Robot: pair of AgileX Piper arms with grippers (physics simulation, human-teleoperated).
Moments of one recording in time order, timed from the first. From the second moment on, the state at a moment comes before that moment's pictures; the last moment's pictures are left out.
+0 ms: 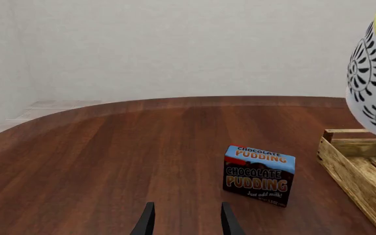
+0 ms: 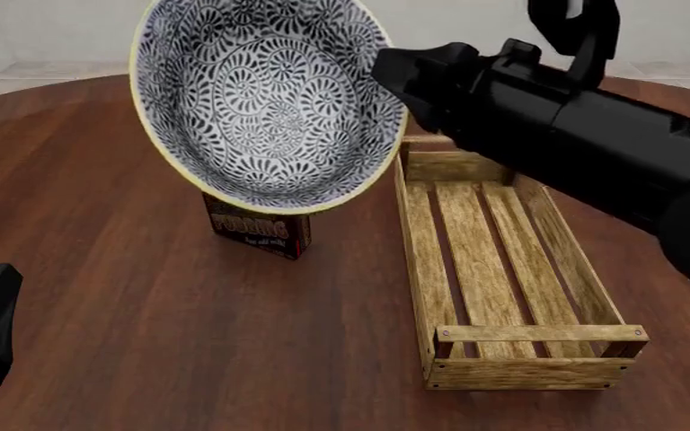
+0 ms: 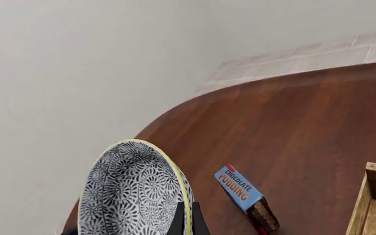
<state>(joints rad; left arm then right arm) 0.00 0.00 0.00 0.00 0.00 0.76 1.14 -0.79 -0.27 0.52</state>
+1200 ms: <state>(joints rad) 0.00 0.00 0.00 0.00 0.00 0.49 0.90 -0.75 -0.06 0.39</state>
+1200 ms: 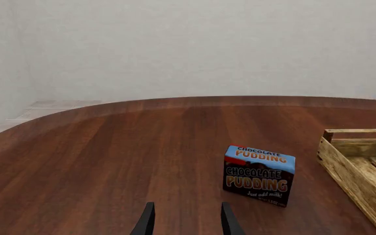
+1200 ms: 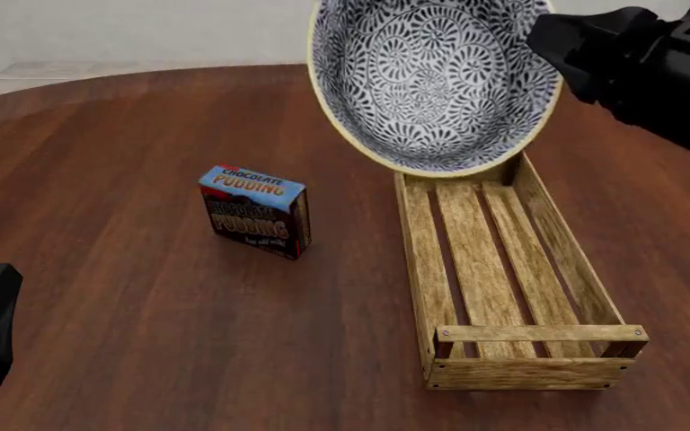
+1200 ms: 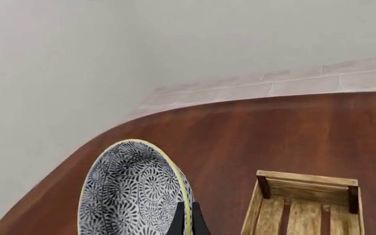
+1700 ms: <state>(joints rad) 0.00 0.00 0.00 0.00 0.00 0.37 0.82 -0.75 0.04 0.41</state>
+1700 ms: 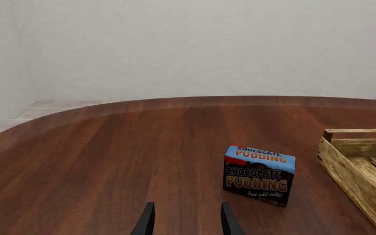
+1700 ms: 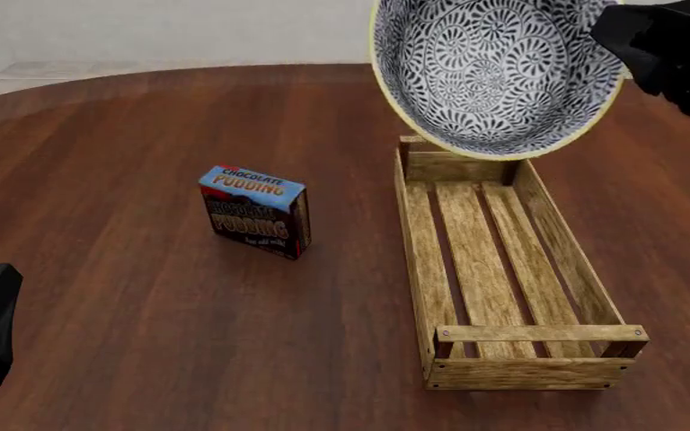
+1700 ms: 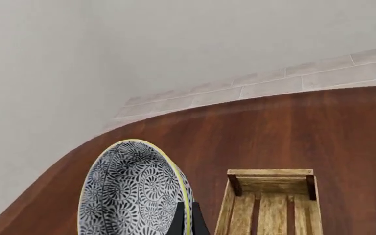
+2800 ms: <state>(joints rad) 0.00 0.00 0.00 0.00 0.00 0.23 0.62 -0.69 0.22 0.49</state>
